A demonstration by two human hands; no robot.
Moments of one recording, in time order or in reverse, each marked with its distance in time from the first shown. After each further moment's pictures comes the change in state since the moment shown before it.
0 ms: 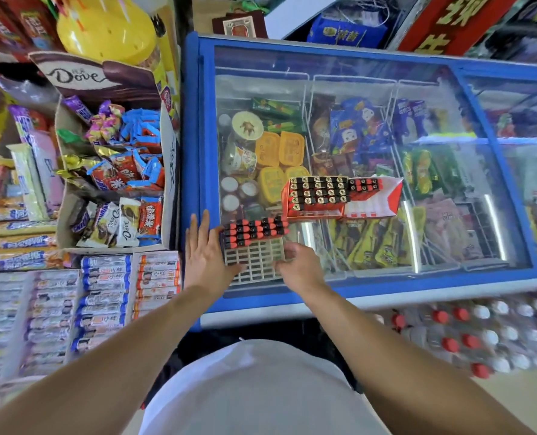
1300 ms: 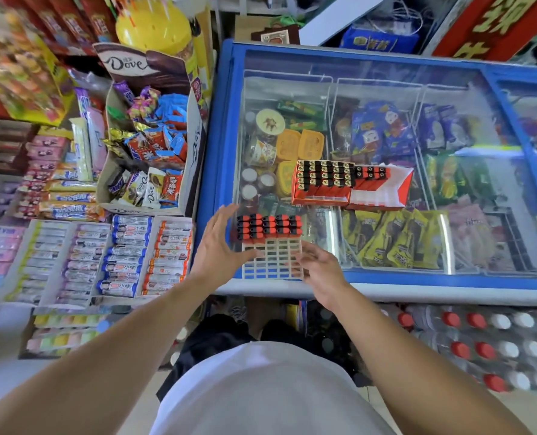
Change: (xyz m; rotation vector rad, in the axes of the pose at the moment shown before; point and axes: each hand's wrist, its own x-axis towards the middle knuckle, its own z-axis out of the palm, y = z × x) left_hand -0.064 0.031 -0.019 -0.361 -0.009 -0.079; right_hand -0.018 0.072 -0.018 0.588 -0.192 0.125
